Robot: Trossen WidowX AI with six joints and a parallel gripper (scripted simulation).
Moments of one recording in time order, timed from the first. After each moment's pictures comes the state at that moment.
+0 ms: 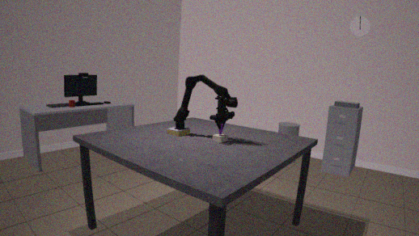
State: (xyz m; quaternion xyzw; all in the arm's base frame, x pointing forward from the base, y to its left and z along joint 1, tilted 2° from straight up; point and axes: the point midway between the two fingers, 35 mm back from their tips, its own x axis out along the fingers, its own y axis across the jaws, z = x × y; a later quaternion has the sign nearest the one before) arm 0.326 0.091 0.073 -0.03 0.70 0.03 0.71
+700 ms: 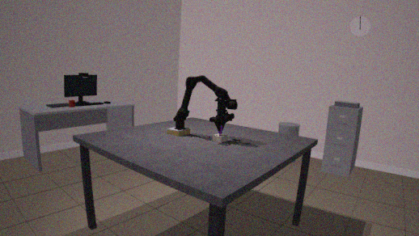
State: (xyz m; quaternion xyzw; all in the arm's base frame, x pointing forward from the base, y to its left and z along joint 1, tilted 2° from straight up) arm 0.324 0.091 0.060 -0.03 0.71 0.03 0.71
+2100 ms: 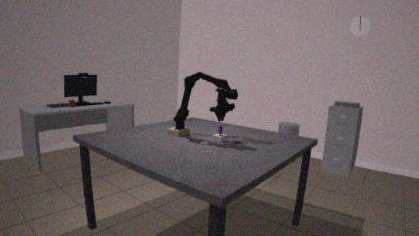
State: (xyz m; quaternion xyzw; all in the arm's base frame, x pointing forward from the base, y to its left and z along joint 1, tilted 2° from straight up) arm 0.323 0.091 0.127 -0.04 0.71 0.03 0.71
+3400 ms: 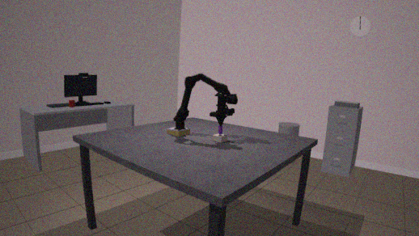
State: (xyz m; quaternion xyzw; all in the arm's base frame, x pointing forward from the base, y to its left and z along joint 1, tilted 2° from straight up) arm 0.325 0.091 0.094 -0.03 0.70 0.03 0.71
